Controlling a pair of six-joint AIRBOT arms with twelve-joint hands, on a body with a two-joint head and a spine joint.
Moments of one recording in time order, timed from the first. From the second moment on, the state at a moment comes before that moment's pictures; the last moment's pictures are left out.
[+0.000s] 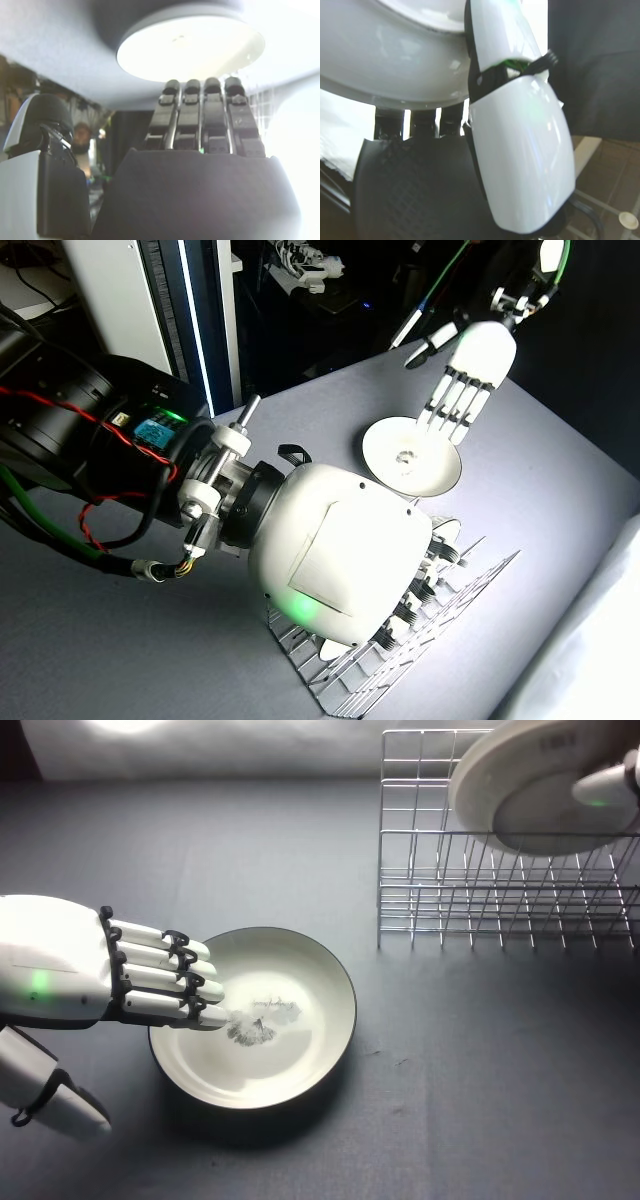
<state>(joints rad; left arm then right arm) 0.59 -0.91 1.37 1.47 -0.87 -0.05 -0.33 -0.87 1.14 0.22 0.38 -0.43</state>
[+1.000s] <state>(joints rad) 0.62 -0.97 1.45 1.44 -0.78 -0.02 -0.43 -0.89 1.17 0.16 0.45 -0.42</state>
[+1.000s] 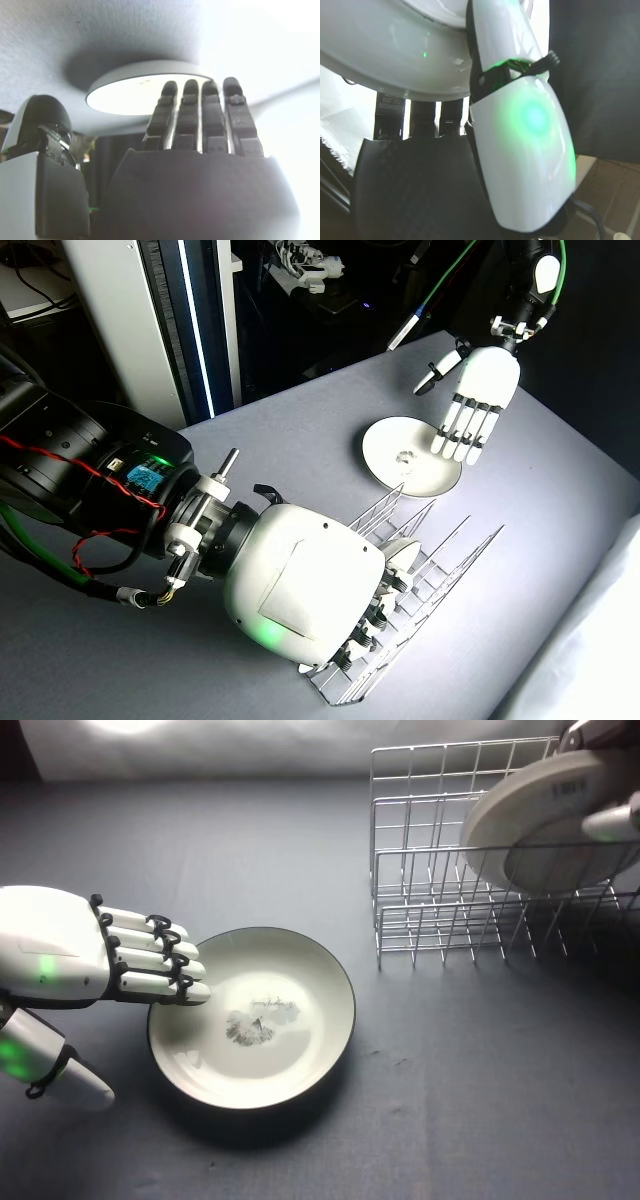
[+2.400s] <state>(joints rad) 0.76 -0.98 1.47 1.37 -0.79 -0.03 -0.34 -0.89 0.92 -0.69 0.58 -0.42</state>
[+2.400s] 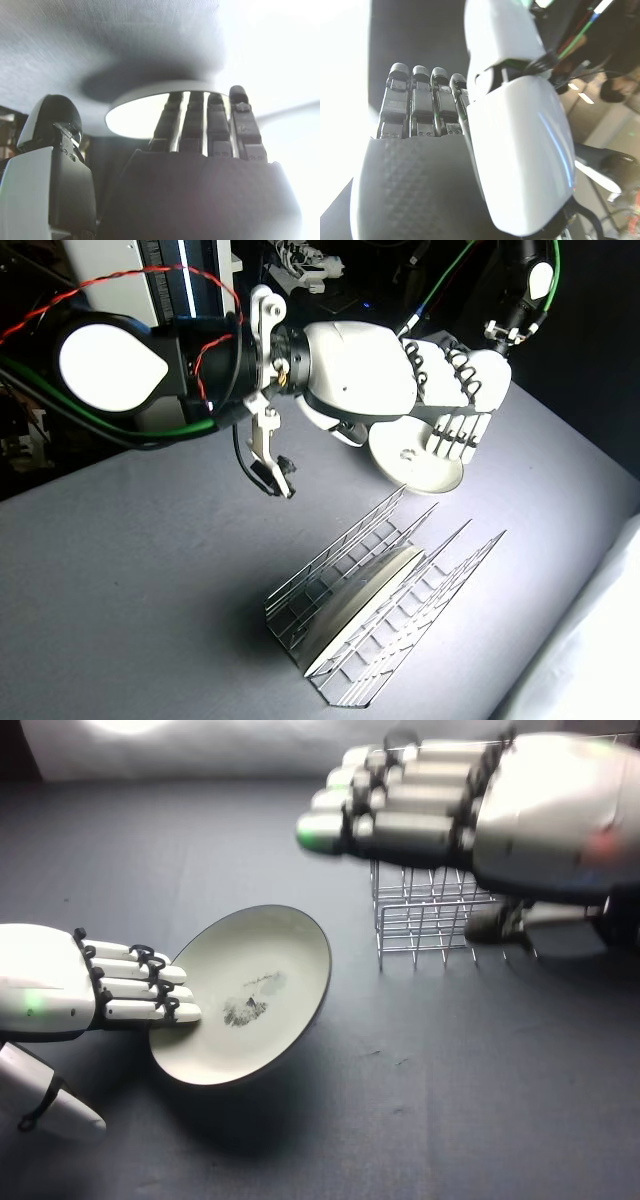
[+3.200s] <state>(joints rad) 0.80 -0.98 1.47 1.34 -0.80 -0.05 -0.45 -1.15 1.05 -0.75 0.47 -0.43</state>
